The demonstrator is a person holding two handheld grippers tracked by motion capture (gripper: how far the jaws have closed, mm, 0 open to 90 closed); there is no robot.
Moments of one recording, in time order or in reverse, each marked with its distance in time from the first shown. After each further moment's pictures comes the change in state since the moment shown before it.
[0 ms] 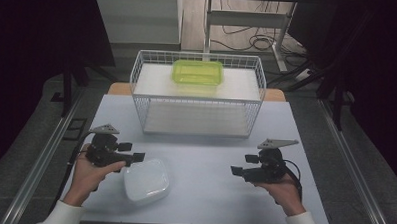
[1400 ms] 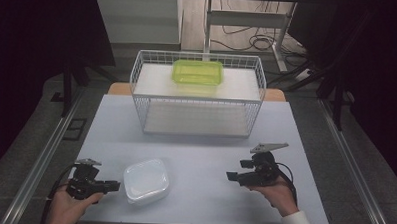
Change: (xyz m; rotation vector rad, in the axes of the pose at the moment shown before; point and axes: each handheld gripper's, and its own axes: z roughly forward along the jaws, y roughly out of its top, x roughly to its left) left arm 0.020 -0.094 -0.003 0.199 0.056 -0.218; right arm -0.001 -0.010 0.021 0.065 0.017 -0.002
